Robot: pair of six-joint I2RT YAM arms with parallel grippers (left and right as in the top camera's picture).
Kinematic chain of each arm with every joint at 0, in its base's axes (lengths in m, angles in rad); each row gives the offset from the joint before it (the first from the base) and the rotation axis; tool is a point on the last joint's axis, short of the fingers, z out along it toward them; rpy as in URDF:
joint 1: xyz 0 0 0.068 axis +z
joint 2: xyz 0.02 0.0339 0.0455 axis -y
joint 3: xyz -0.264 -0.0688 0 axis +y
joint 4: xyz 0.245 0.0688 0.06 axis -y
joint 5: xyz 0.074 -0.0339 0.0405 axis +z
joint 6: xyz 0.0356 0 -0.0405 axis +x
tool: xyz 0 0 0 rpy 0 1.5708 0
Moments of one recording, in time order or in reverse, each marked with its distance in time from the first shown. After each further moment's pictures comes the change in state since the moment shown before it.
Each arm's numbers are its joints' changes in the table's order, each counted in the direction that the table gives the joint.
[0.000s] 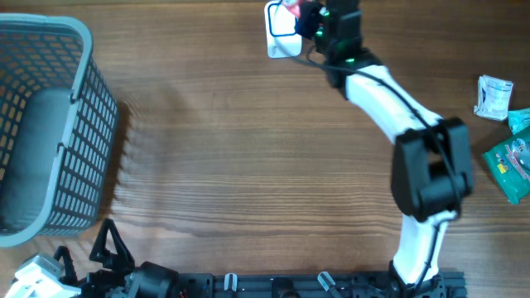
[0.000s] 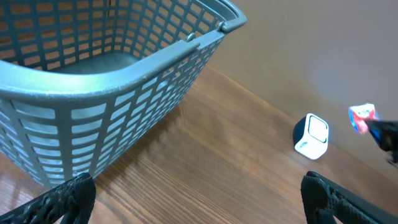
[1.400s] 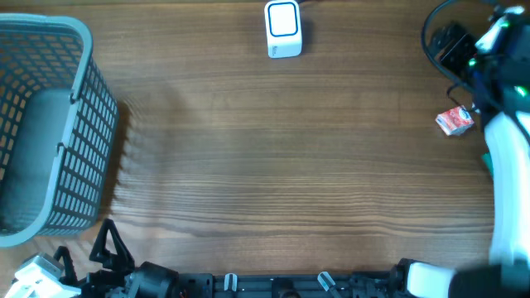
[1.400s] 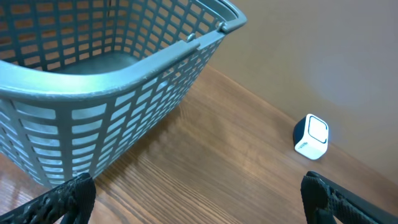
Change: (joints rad) left arm 0.000 0.000 0.000 -0.001 0.001 0.000; right arm -0.550 0.712 0.185 -0.759 0.206 -0.243
